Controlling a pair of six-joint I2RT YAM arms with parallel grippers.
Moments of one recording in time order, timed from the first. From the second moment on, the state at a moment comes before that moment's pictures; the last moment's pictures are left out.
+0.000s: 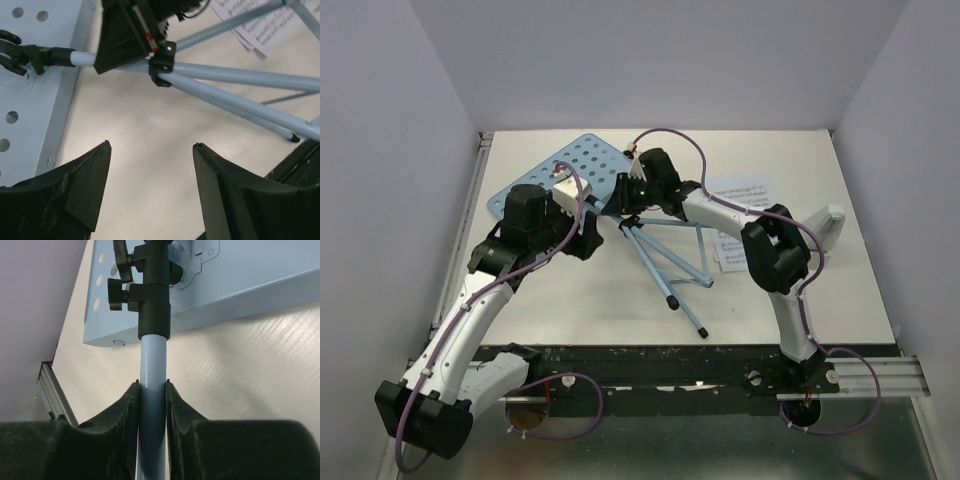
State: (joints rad) left arm -0.35 0.95 0.97 -0.58 0.36 0.08; right arm 0.68 2.16 1.67 -0.05 -0.45 0.59
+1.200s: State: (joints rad) left arm -0.17 1.58 0.91 0.04 0.34 -0.77; right arm 0.68 2.10 1.58 -0.05 -0.47 0.44
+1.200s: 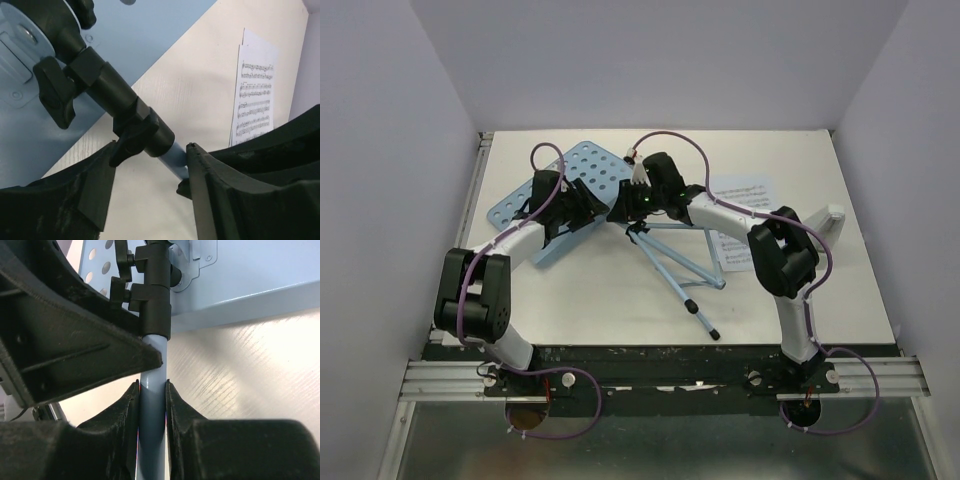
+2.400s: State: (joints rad) left arm -0.12 1.62 0.91 0.14 0.51 -0.59; right arm 0.67 1.77 1.50 0.08 -0.64 0.26
